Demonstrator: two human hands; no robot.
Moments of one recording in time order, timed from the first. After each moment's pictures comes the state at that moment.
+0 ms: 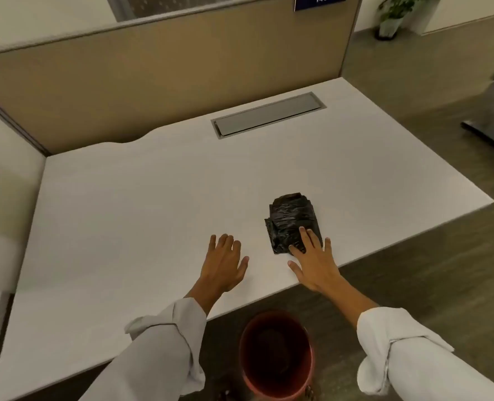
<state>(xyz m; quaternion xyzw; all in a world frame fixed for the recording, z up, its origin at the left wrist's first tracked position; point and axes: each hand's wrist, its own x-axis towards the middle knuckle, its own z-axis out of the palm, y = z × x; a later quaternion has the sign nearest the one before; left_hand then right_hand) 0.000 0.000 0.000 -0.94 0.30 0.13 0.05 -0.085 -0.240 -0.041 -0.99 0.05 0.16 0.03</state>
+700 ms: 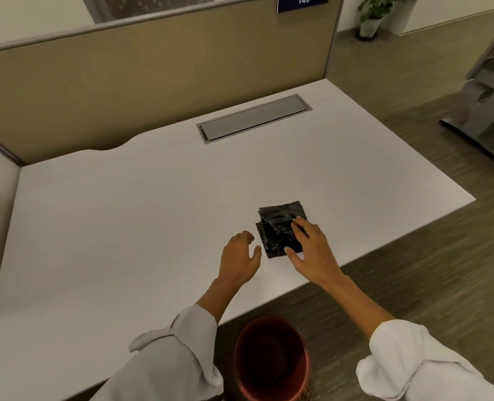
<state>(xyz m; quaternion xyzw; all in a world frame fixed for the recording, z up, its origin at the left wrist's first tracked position) 0.004 -0.062 0.007 -0.91 0.21 0.11 -0.33 -0.076 -0.251 -0.005 -0.96 0.07 -0.11 0.24</state>
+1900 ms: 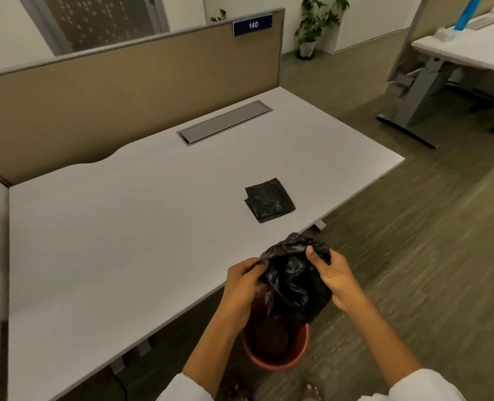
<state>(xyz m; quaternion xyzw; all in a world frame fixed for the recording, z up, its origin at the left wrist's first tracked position) -0.166 0.049 0.097 -0.60 0.02 0.39 -0.70 -0.260 -0.131 0.066 -0.58 0.36 -0.12 0.73</state>
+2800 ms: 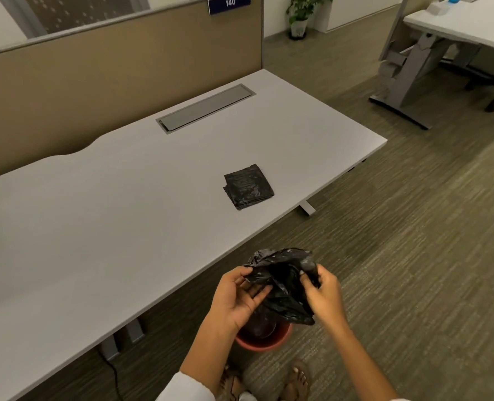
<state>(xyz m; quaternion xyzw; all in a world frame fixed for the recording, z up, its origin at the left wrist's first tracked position) -0.213 0.019 0.064 -0.36 -0.29 0.49 -0.74 -0.335 -0.129 0.021 -0.73 0.42 -0.14 0.53</state>
